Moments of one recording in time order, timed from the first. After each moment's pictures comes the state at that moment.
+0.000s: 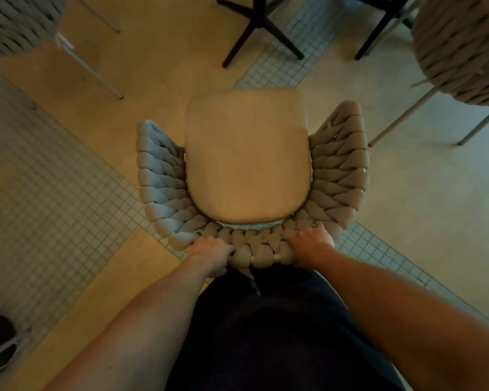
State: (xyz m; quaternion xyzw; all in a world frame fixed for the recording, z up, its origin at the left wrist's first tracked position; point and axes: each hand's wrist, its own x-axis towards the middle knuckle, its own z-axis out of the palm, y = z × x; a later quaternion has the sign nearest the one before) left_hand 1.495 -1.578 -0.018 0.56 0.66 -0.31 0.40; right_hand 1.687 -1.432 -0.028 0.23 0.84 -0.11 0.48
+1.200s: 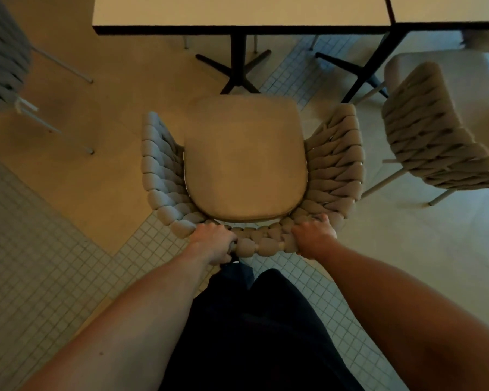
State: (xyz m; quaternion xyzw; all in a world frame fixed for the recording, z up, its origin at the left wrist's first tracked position) left_hand 1.363 -1.265 -0.009 0.62 0.67 -0.23 0.34; right_hand 1.566 -1.129 -0.002 0.29 0.84 -0.07 0.45
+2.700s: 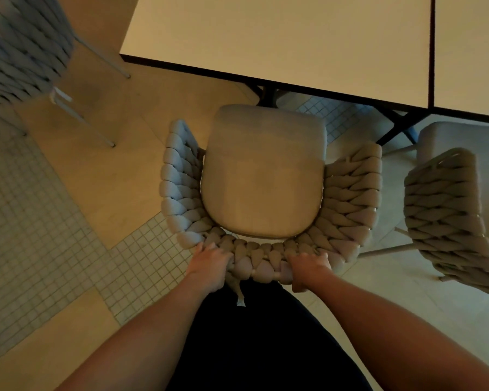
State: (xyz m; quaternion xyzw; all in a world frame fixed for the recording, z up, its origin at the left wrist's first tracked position) left_hand 1.364 -1.174 -0.014 0.49 0.76 -0.15 0.39; right_hand 1.526 -0.993 -0.013 0.24 0.80 -0.12 0.53
